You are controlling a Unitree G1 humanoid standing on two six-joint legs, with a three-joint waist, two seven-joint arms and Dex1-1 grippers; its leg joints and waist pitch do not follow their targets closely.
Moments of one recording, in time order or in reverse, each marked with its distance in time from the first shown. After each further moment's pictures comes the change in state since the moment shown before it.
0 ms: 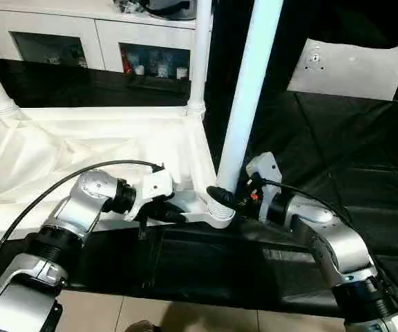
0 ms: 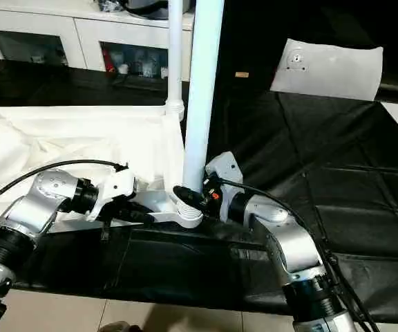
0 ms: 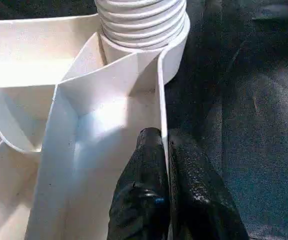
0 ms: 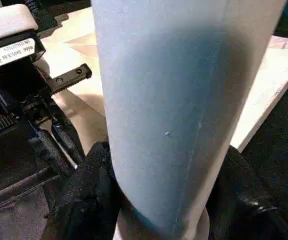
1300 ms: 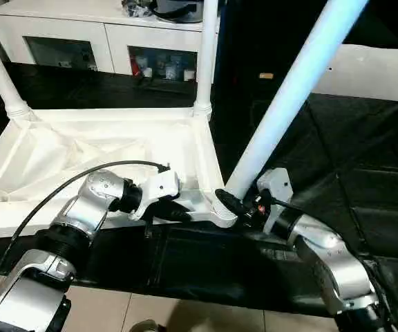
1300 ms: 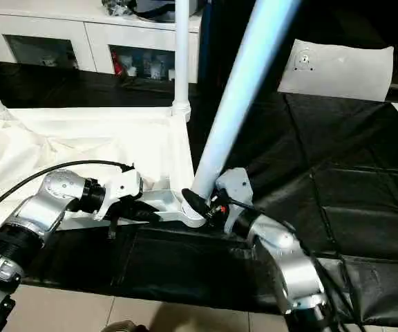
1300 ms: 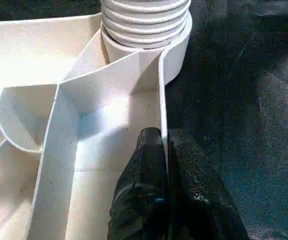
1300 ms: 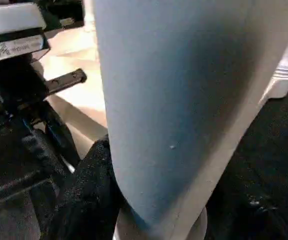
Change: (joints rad) left arm -0.027 -0.033 -0.013 0.071 0.012 -0.058 0.032; right arm 0.121 0.006 0.006 0.005 -0.061 -0.239 -0.055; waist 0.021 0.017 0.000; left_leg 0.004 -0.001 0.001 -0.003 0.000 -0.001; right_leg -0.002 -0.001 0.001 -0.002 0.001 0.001
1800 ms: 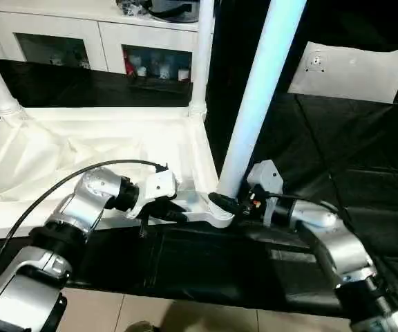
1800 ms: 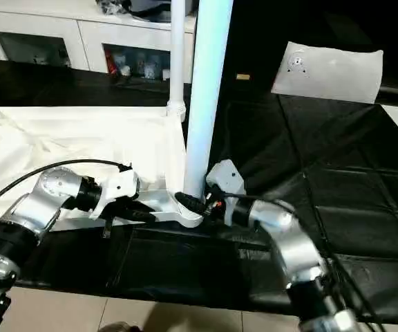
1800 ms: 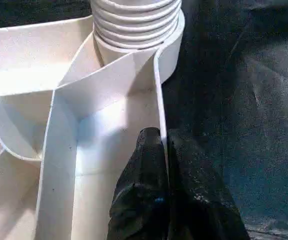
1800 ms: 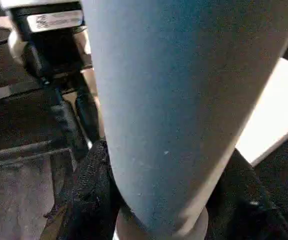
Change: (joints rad) left arm -0.039 0.021 -0.024 0.033 0.013 -0.043 -0.043; right arm -0.129 -0.075 0.045 0.127 -0.006 -0.026 0.237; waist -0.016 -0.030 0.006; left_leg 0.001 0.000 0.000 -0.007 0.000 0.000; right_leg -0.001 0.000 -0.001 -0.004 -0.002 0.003
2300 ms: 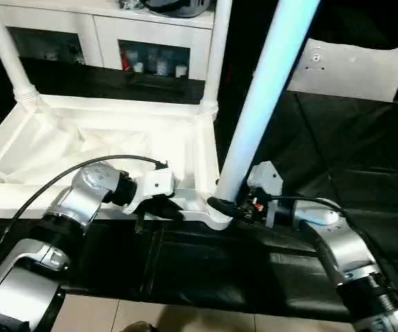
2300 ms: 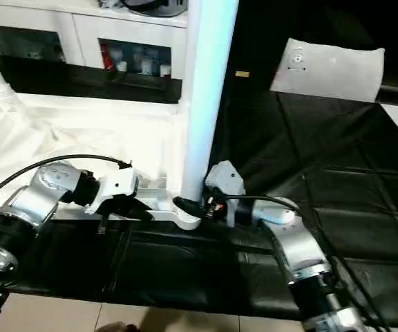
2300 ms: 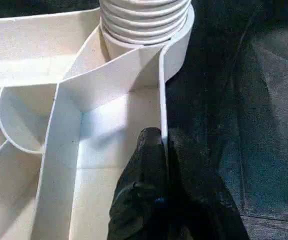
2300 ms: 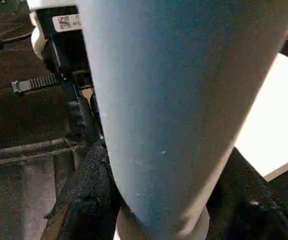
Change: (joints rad) left arm 0.006 0.033 0.012 -0.028 0.019 0.004 -0.015; right arm 0.007 0.036 0.003 0.010 -0.009 -0.040 0.013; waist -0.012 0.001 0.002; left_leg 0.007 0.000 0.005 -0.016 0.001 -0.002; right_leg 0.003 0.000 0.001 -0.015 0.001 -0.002
